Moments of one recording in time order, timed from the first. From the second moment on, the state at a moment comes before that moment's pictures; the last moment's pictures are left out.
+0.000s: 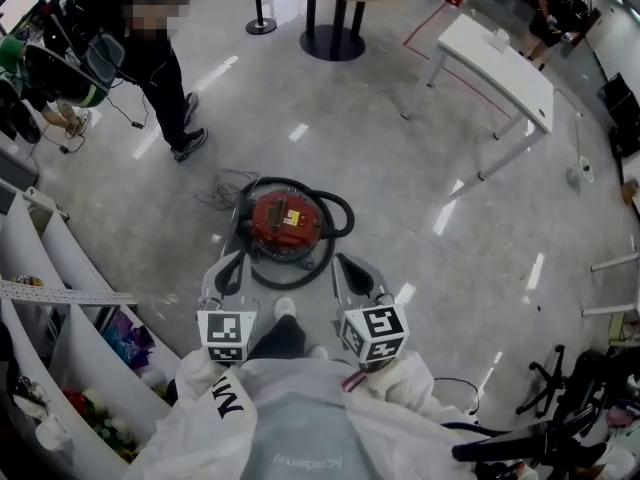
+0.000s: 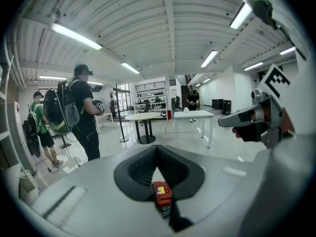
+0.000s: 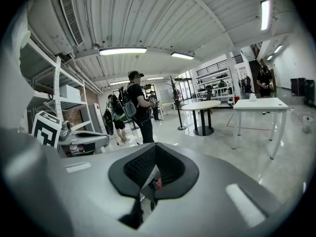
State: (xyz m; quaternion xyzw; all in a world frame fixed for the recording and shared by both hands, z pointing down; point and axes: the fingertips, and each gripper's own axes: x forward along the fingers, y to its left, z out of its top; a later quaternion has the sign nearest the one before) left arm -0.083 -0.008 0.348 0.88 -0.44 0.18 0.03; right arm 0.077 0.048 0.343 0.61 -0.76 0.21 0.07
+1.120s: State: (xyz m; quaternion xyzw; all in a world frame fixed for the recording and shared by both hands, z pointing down) left arm -0.115 -0.103 0.357 0.89 -0.43 0.16 0.05; right arm 0.046 -0.038 0.342 0.63 -0.75 0.20 0.10
